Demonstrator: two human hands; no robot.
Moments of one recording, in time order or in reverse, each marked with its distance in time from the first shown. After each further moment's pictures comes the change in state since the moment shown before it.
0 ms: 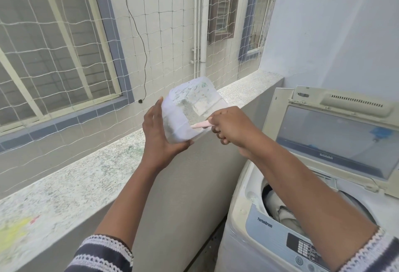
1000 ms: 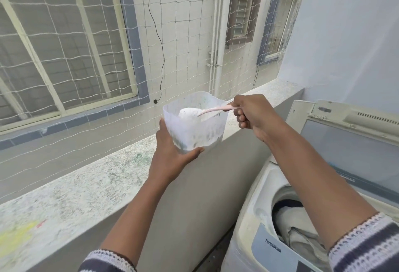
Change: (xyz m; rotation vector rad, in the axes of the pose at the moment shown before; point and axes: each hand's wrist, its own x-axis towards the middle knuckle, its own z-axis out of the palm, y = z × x) left_hand 0.001 0.005 0.004 0.050 -0.005 -0.225; right_hand 0.076 -0.019 -0.032 0.170 0.091 0.054
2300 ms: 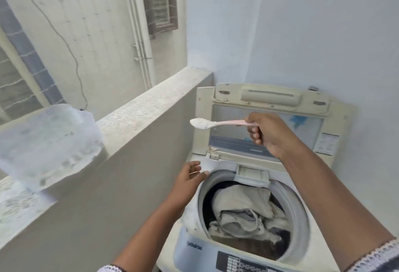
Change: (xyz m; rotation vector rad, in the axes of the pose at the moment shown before) left_hand -0.065 0.074 0.272 -0.482 -0.676 -0.400; right_hand -0.021 0.092 -0.281 0.115 0.330 0.134
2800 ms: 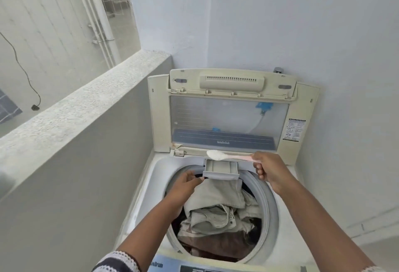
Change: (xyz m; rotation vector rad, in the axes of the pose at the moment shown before) left_hand 0.078 -0.057 0.100 -0.002 -0.229 -0.314; right_hand 0.053 0.157 -0.132 0.025 0.271 0.292
